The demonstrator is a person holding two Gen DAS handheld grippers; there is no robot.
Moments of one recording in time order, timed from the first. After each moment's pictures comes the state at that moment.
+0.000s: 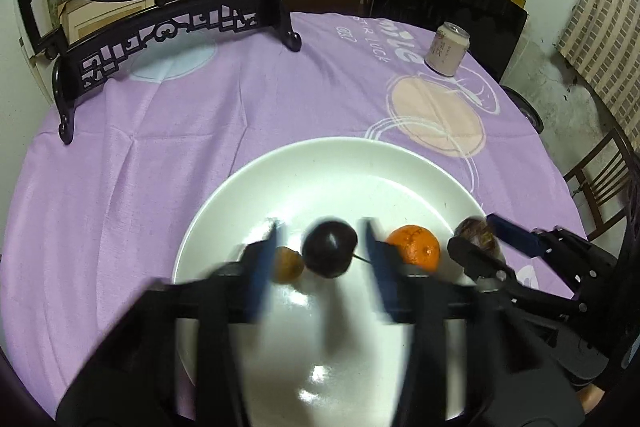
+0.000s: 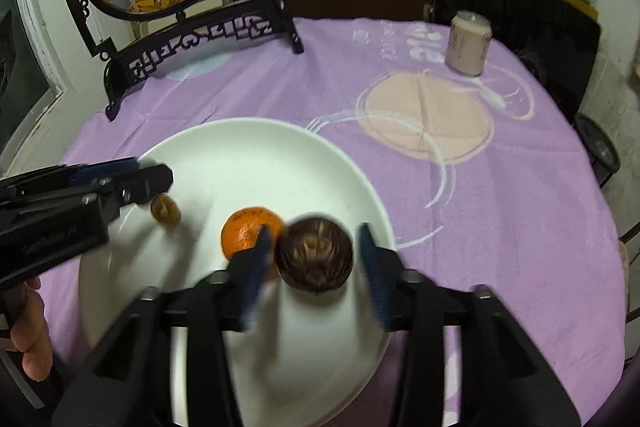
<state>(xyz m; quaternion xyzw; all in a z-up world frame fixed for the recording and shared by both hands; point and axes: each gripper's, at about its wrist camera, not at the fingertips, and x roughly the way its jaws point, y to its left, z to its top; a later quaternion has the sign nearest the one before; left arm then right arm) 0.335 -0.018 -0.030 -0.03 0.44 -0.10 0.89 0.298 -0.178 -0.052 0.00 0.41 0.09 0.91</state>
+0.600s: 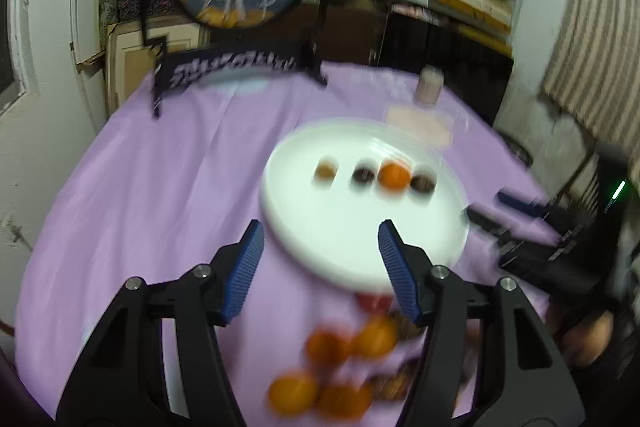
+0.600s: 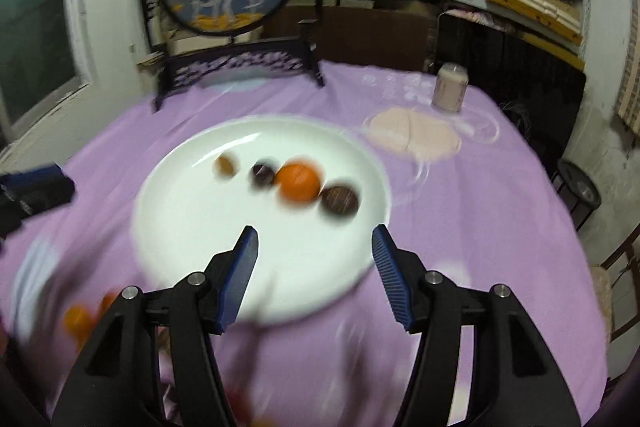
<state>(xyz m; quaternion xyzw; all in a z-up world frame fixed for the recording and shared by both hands) 0.128 0.045 -0.007 -0.04 0.34 -0.08 0.94 0.160 -0.173 -0.033 -0.04 0.33 0.12 0.93</state>
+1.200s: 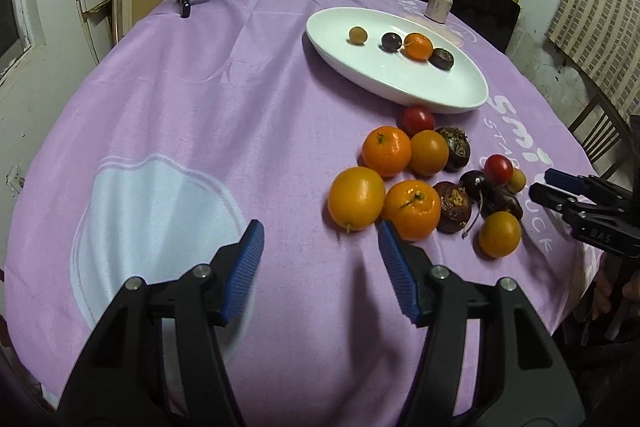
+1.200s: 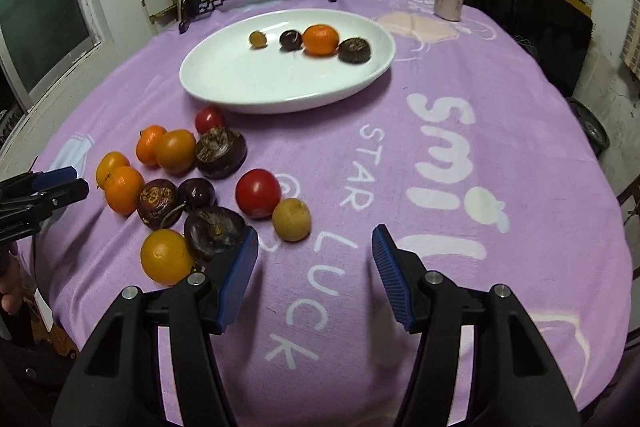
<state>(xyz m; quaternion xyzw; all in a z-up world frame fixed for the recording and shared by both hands) 0.049 0.086 -0.073 -0.04 0.43 -0.08 0.90 0.070 -0.188 -0.084 -0.03 0.43 0.14 0.89</state>
